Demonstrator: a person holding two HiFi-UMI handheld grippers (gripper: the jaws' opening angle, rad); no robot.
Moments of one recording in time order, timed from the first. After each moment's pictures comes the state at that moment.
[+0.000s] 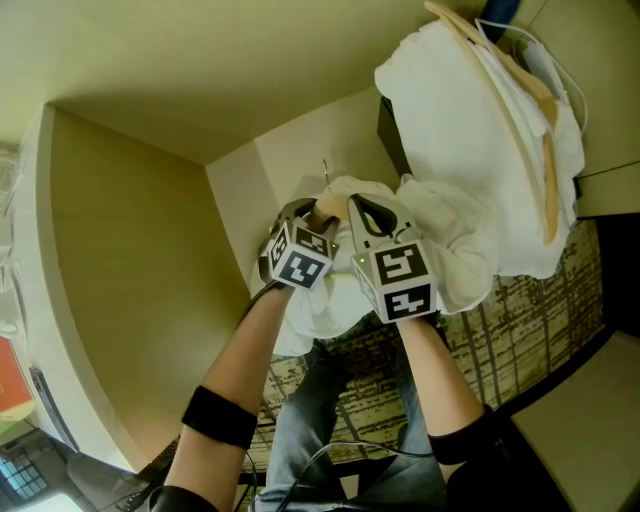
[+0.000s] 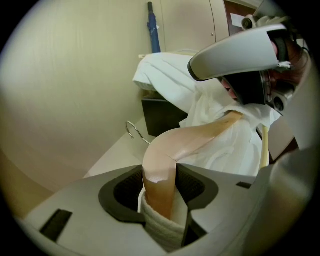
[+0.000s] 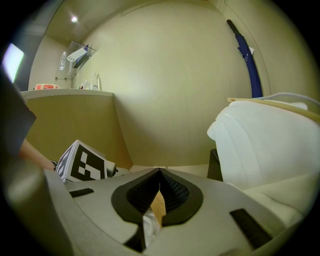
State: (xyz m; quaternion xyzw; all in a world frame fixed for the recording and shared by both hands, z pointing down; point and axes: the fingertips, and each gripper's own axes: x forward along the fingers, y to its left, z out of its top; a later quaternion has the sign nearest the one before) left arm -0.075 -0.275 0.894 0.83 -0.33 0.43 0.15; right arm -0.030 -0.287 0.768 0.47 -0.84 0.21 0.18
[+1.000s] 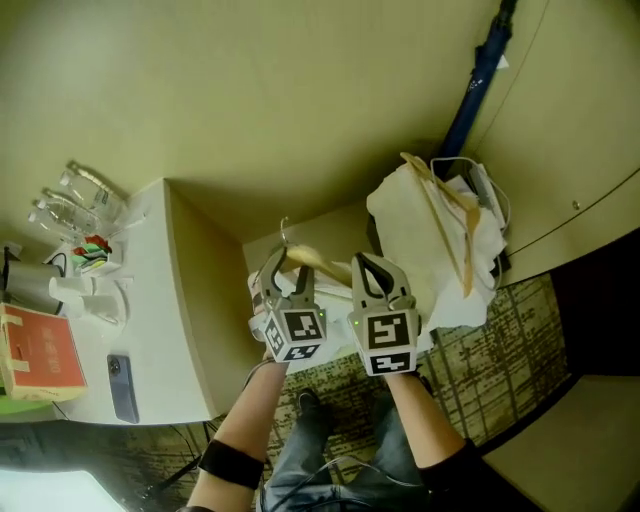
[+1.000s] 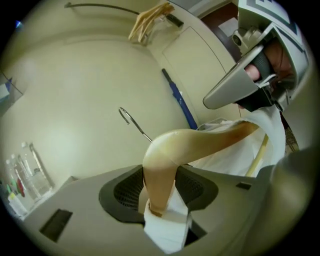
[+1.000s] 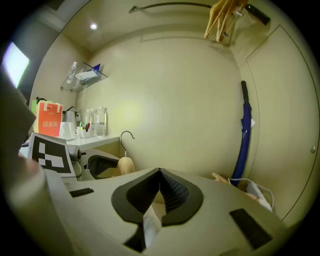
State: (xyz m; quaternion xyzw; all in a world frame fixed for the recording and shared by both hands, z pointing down) left arm -0.125 -0.279 0.534 0.77 -0.55 0.30 -0.09; right arm -0.019 -0.262 0.467 0.53 -0.83 0.09 0.14
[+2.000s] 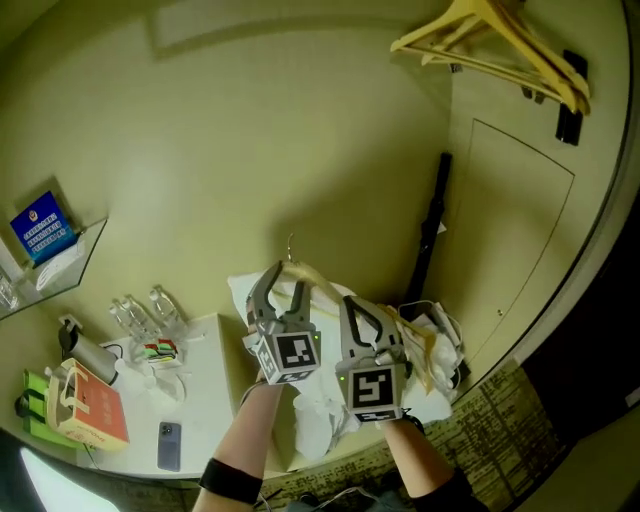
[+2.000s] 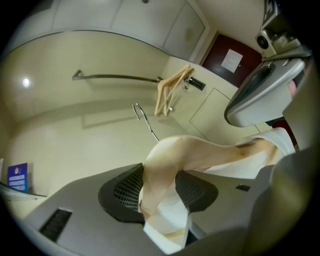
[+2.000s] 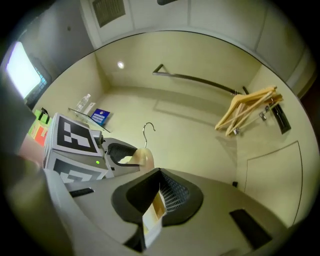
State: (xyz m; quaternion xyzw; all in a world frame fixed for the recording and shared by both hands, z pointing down) left arm -0.096 -0.274 0.076 0.74 -0.58 0.10 -0.31; right arm -0.018 -0.199 0.065 0.56 -0.81 -0.19 0.01
